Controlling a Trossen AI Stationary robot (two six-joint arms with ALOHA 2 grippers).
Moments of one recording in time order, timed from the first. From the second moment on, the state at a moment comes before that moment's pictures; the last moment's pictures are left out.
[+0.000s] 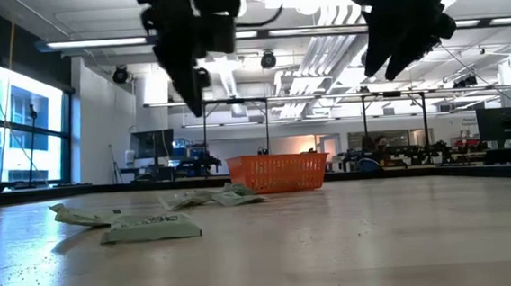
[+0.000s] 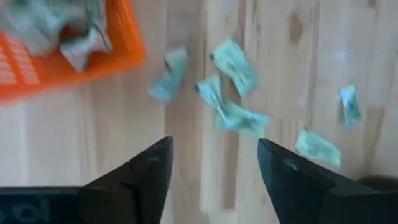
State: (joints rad) left arm 0.18 1.70 1.40 -1.00 0.21 0.11; right arm 0.25 1.37 1.09 -1.00 0.59 1.01
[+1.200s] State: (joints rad) left arm -0.37 1.88 1.29 -0.89 0.06 -1.34; right arm 0.28 1.20 1.07 -1.28 0.57 0.95
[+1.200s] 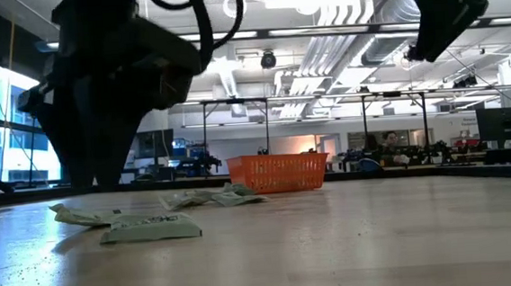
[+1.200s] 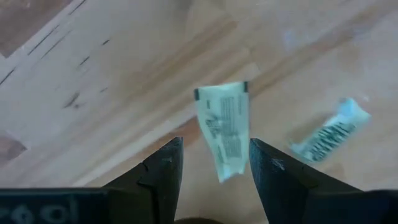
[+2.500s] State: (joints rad) left arm -0.36 1.98 1.36 -0.87 -0.02 -1.24; right arm 0.29 1.12 1.06 -1.27 0.70 0.99
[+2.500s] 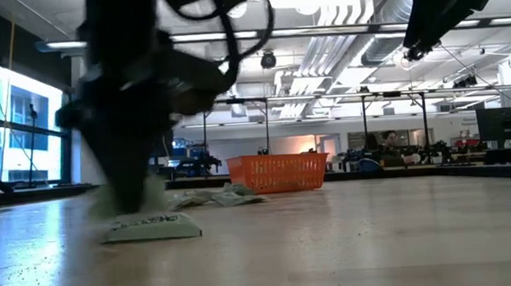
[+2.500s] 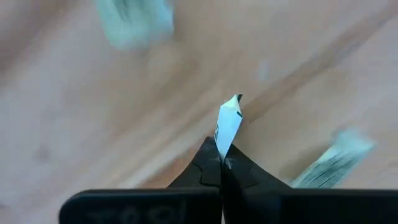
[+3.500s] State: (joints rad) left arm 0.22 2.03 1.72 -0.82 -0.22 -0.11; right arm 0.47 1.08 1.06 -1.33 0.66 1.25
